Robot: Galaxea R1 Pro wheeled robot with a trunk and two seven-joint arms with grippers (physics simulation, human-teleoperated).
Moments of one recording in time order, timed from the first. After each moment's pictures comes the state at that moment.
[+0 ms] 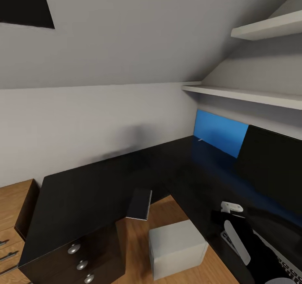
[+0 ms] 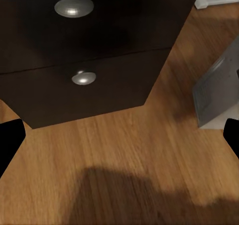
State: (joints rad) left arm -0.12 -0.01 0.41 -0.13 -0.09 -0.71 -0.12; right arm -0.42 -0.17 0.08 -1.09 -0.42 0.62 -0.31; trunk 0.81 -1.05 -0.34
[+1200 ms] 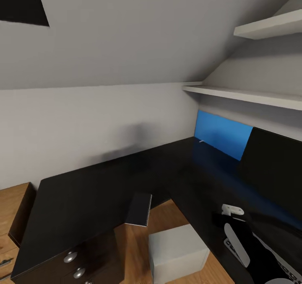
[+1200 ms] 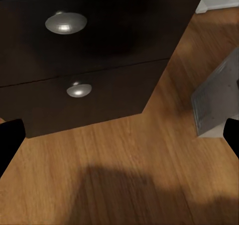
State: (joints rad) left arm -0.12 -0.01 0.41 -0.13 -0.09 -0.71 -0.13; right arm -0.42 -0.17 0.08 -1.03 -0.41 0.57 -0.31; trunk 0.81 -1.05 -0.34
